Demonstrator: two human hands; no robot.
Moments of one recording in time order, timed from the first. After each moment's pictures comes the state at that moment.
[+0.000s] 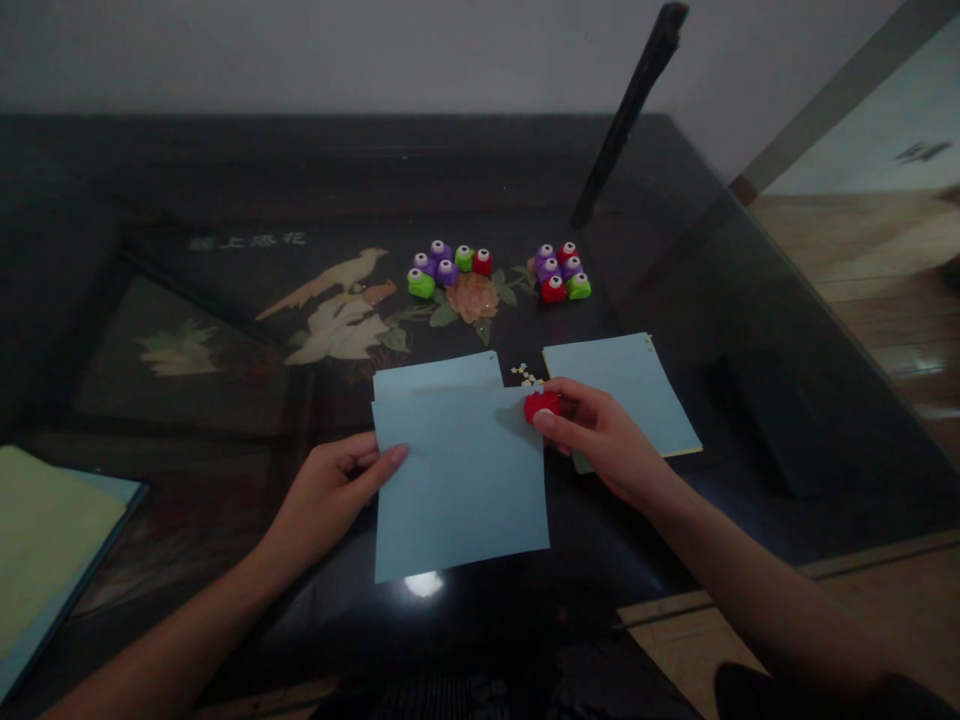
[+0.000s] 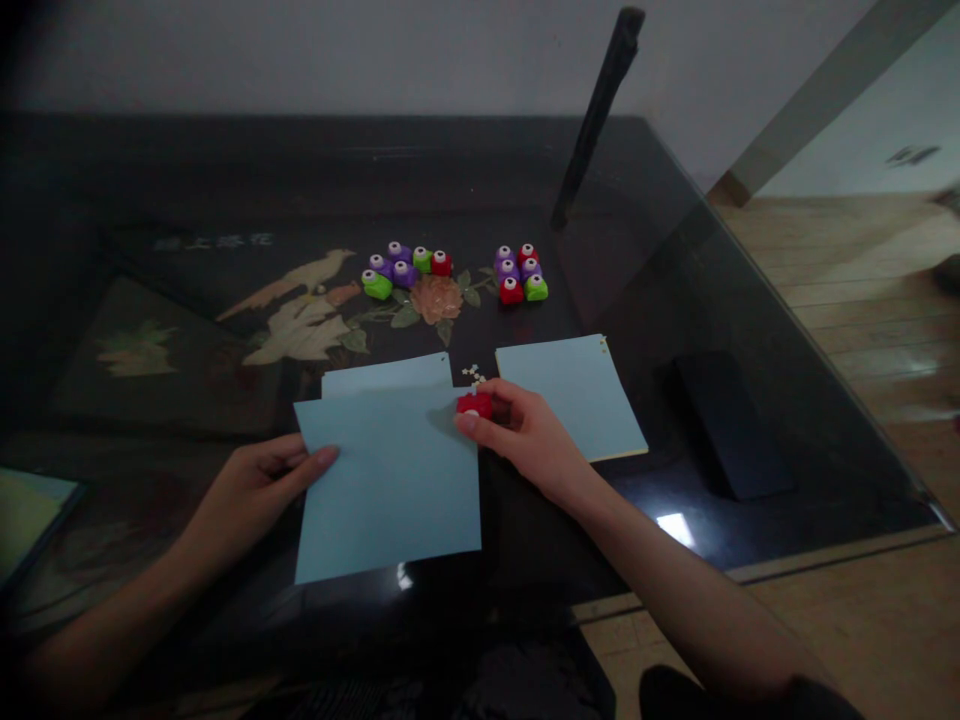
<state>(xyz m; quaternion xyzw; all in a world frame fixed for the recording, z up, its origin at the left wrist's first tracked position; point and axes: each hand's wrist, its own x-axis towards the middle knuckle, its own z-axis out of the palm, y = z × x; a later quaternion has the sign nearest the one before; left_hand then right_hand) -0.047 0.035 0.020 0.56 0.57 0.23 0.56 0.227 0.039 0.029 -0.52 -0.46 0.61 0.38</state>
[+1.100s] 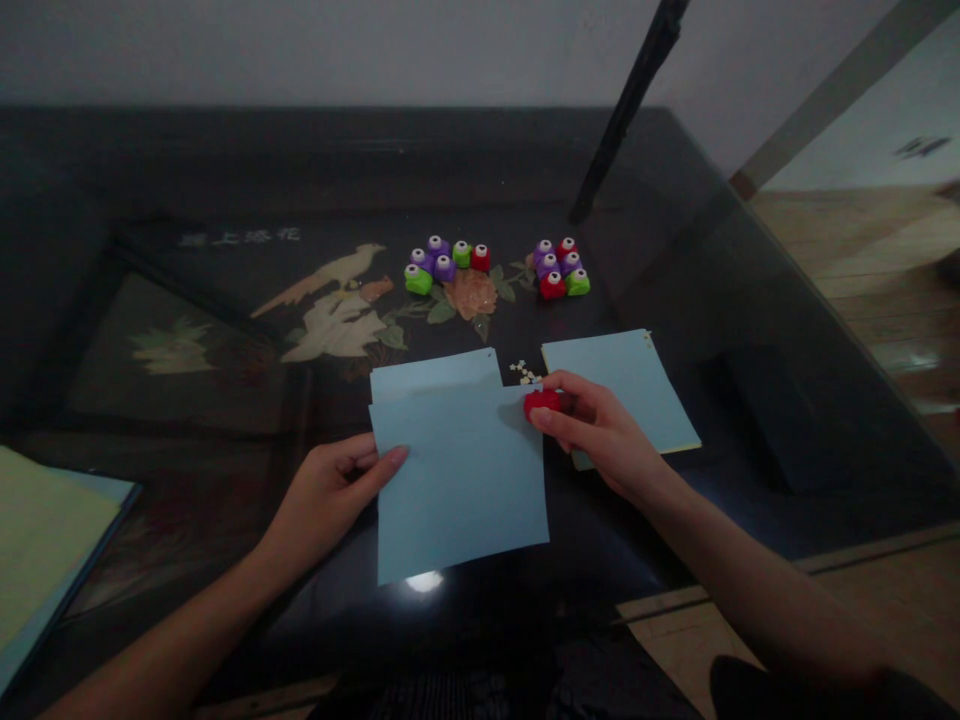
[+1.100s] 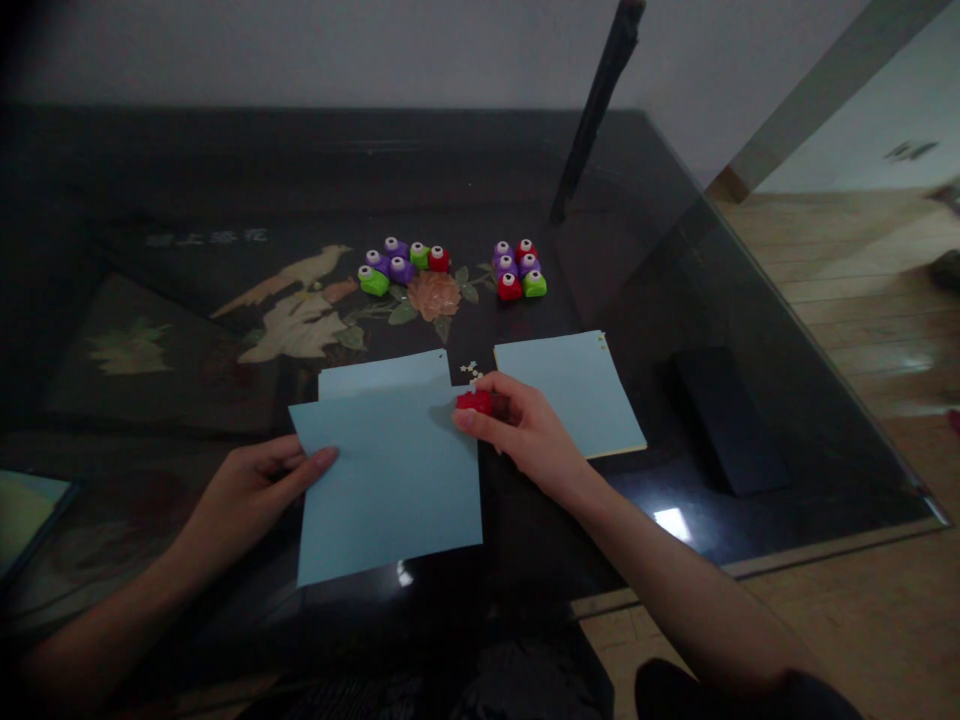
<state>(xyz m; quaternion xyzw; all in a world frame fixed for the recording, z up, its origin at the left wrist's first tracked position) -0.043 0.033 0.026 0.60 0.56 0.22 0.53 0.228 0.039 0.026 -0.53 -0.47 0.61 0.37</state>
